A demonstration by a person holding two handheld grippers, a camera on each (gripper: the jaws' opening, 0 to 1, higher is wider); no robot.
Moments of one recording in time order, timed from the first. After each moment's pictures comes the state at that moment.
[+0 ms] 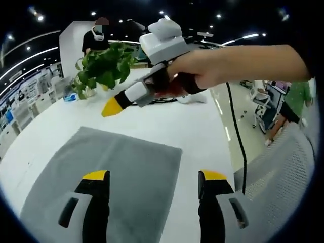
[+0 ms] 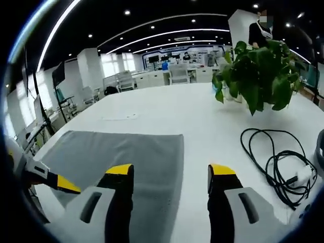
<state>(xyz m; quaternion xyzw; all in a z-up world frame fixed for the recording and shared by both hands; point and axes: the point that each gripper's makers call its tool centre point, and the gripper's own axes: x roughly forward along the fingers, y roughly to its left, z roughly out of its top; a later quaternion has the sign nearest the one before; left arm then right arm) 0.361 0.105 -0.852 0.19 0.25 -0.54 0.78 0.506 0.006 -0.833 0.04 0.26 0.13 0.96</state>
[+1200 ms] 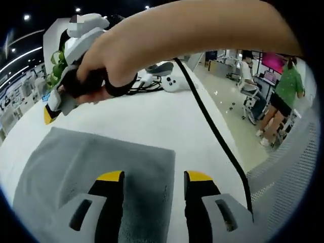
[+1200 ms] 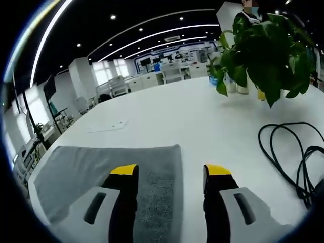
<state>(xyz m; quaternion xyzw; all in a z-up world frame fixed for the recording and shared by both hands) 0.356 0.050 -0.902 0.21 0.25 -0.59 0.73 0.584 0.026 -0.865 0.09 0.26 0.11 0.96</state>
